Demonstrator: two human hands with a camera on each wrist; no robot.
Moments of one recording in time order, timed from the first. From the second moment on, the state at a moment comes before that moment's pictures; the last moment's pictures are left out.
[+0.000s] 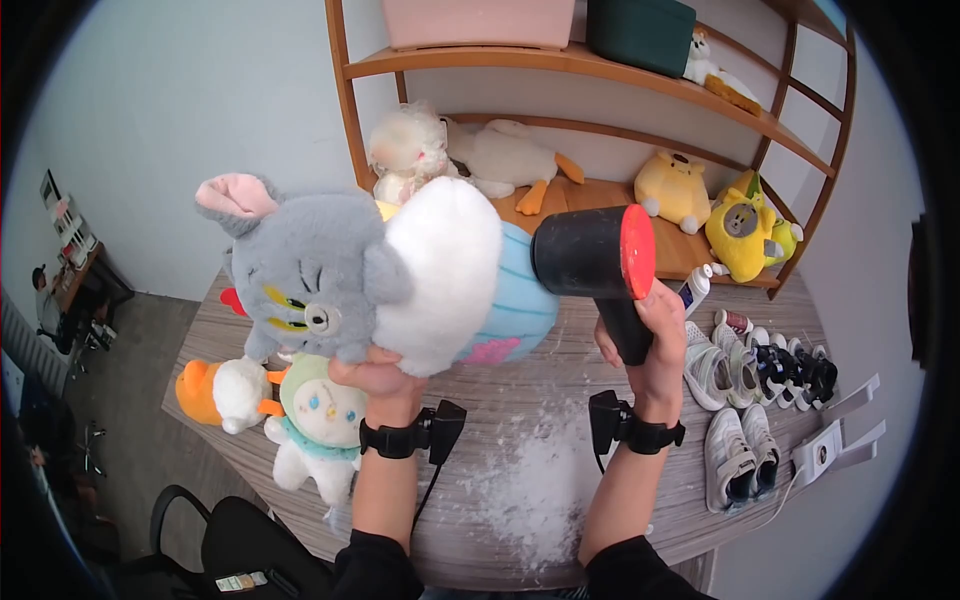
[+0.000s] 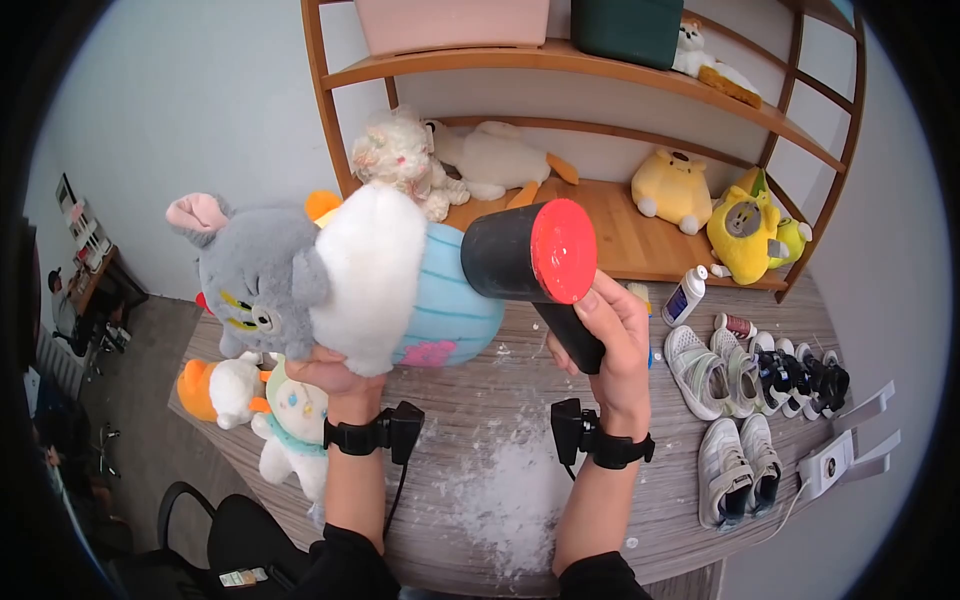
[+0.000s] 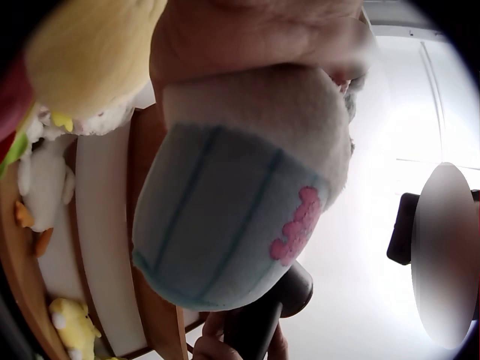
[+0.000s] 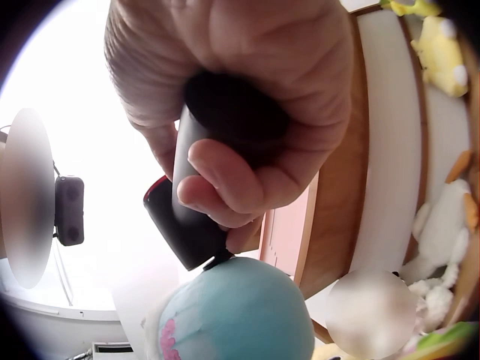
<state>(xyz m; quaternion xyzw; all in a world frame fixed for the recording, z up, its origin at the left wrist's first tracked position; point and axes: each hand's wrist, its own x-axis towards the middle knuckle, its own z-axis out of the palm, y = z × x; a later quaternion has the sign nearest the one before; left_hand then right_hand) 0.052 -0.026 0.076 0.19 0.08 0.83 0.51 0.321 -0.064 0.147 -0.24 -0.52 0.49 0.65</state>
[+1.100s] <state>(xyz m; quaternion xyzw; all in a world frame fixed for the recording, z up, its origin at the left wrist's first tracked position) 0.088 -0.043 0.135 0.21 0.11 0.85 0.47 0.324 -0.069 0.147 -0.26 -0.61 0.48 0.58</state>
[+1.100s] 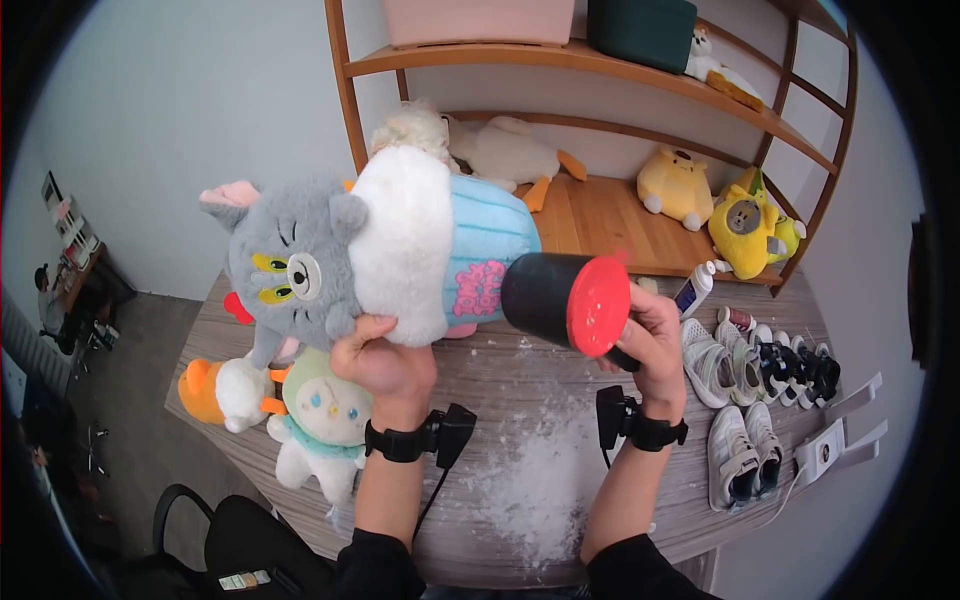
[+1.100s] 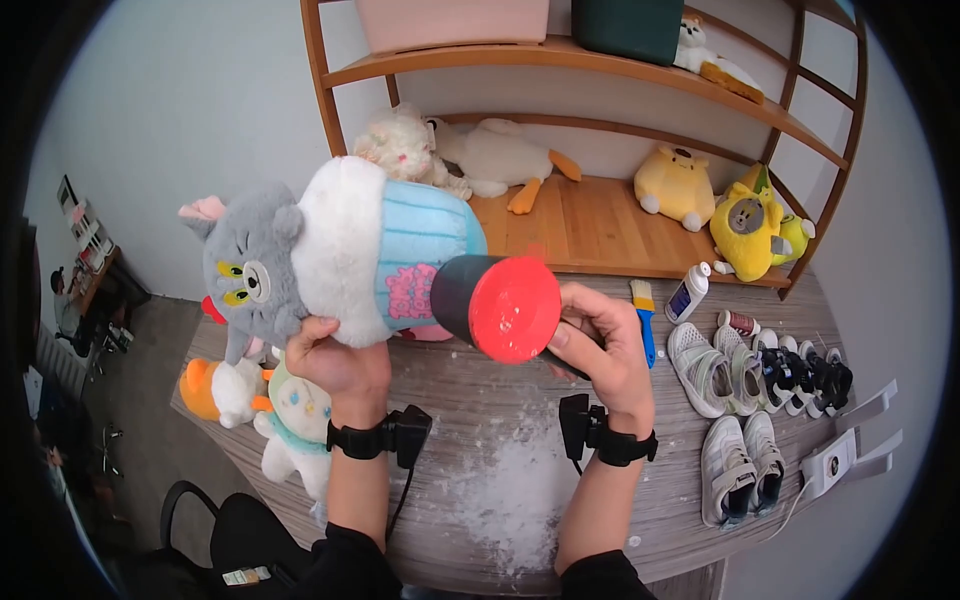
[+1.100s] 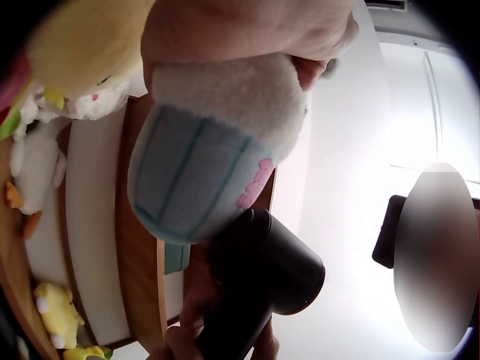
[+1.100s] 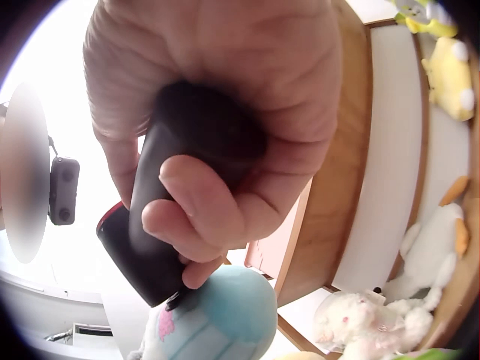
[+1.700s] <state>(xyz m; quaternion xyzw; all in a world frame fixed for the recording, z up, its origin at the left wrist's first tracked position) 0.080 -0.043 0.103 0.36 0.21 0.81 0.41 0.329 -0.072 0.143 -0.24 -0.58 0.49 0.60</state>
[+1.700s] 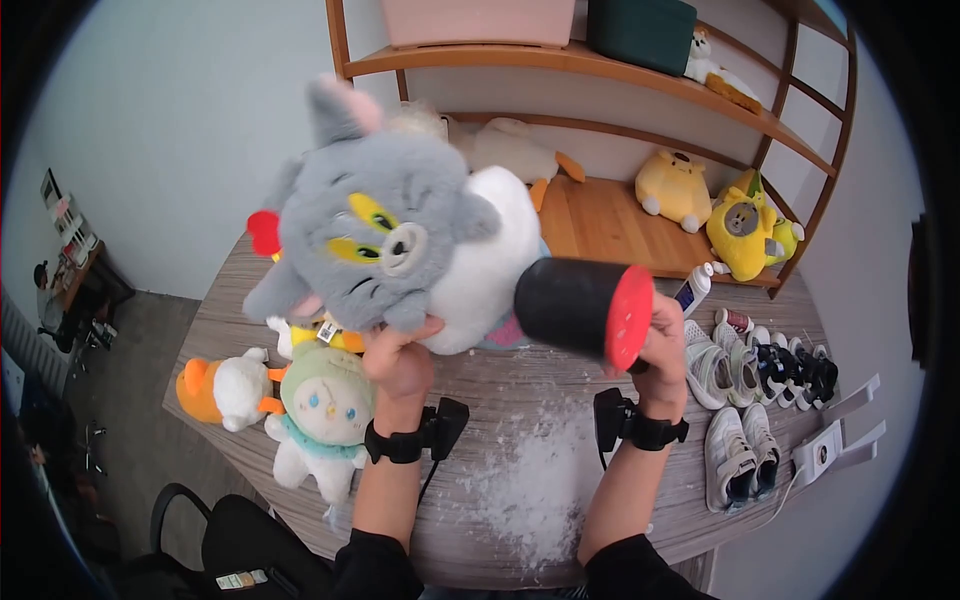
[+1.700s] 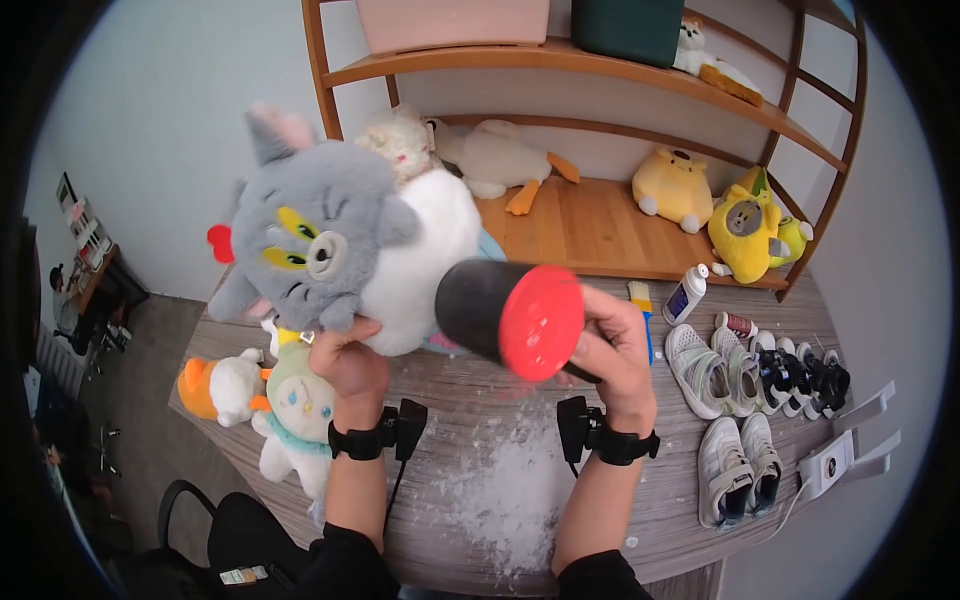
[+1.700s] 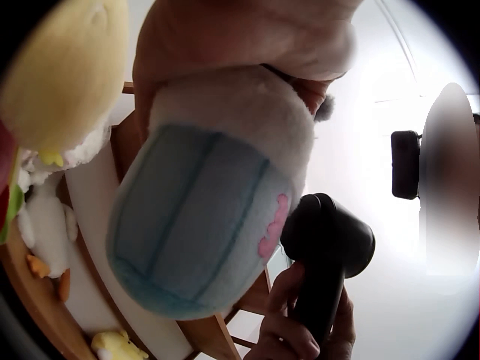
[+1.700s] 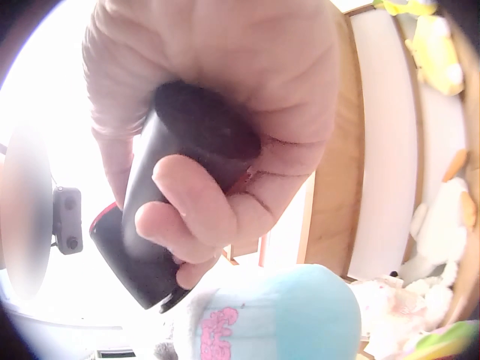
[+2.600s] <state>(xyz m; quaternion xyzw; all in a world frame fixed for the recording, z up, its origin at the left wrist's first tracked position) 0.098 -0.044 0.146 0.53 0.22 0.73 0.37 0.325 -0.064 0.142 -0.23 -0.57 0.45 0.65</state>
